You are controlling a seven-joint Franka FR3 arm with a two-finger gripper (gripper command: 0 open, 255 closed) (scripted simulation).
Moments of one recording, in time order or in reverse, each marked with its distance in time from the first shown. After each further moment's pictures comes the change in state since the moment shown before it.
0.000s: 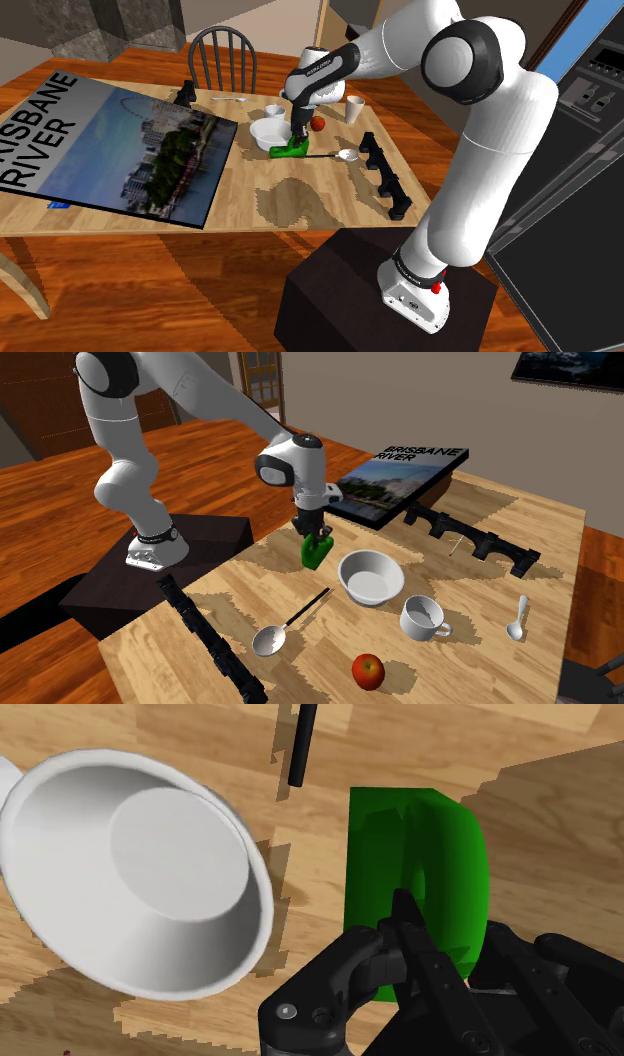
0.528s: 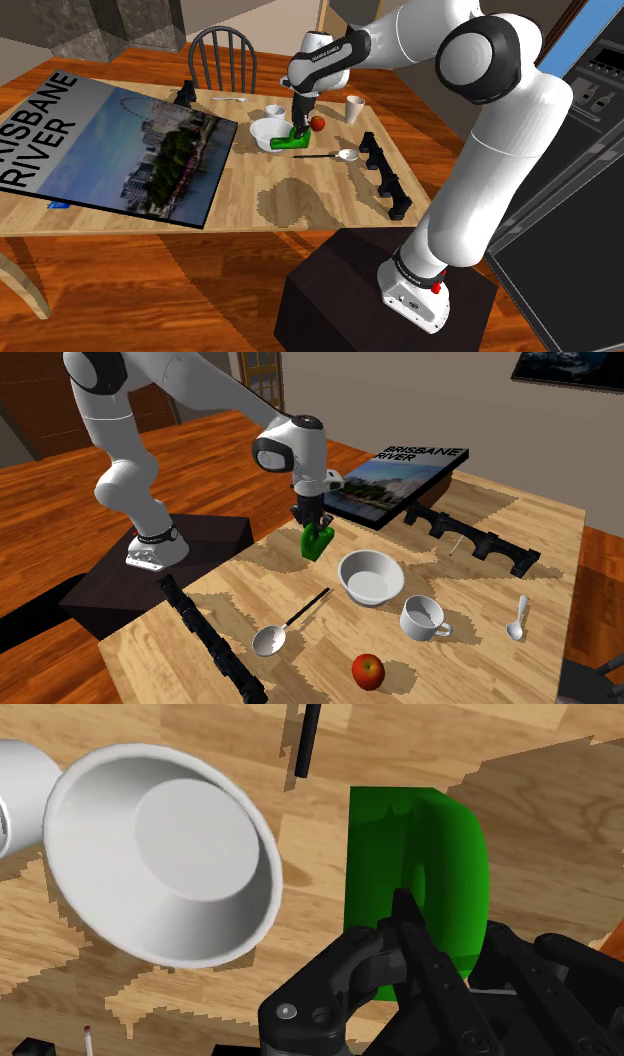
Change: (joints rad) arm 0.007 -0.064 -0.009 0.036 -0.037 -0.094 0.029
